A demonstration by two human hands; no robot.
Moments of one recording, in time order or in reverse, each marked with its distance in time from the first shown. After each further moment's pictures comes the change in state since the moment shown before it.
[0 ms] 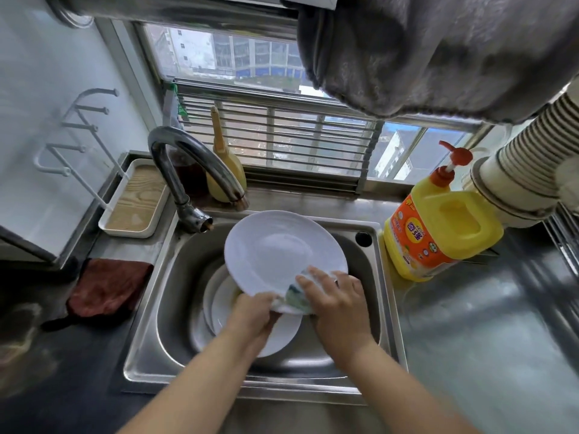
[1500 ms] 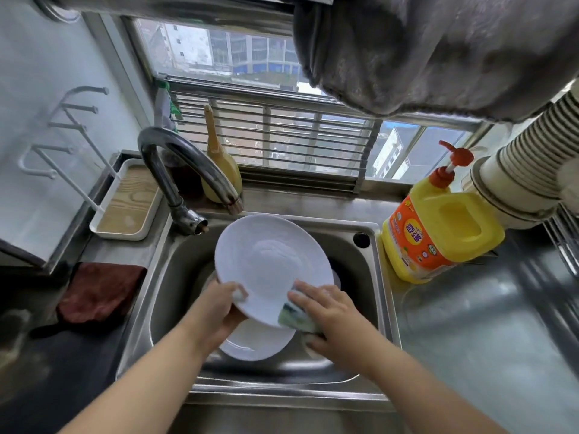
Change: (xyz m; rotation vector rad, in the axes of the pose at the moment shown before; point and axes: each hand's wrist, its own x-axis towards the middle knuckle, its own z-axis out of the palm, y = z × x) left_hand 0.022 0.030 -0.036 0.029 -0.036 0.015; right_hand 0.001 0.023 -0.016 0.356 -0.627 -0.082
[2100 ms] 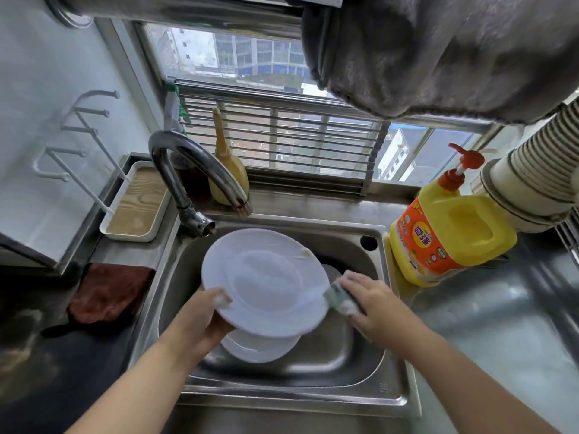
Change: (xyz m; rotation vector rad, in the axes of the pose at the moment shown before) left_hand -0.015 0.012 -0.026 -0.005 -0.056 -0.021; right_hand -0.006 0.034 -0.028 0.024 0.021 0.240
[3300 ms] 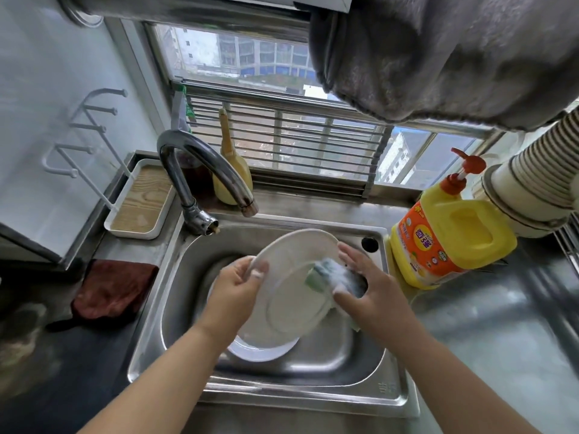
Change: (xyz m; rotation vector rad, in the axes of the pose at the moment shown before) left_hand 0.004 -0.006 0.035 0.547 0.012 0.462; right_hand -0.004 -0.050 -0.031 0.561 0.293 0.046
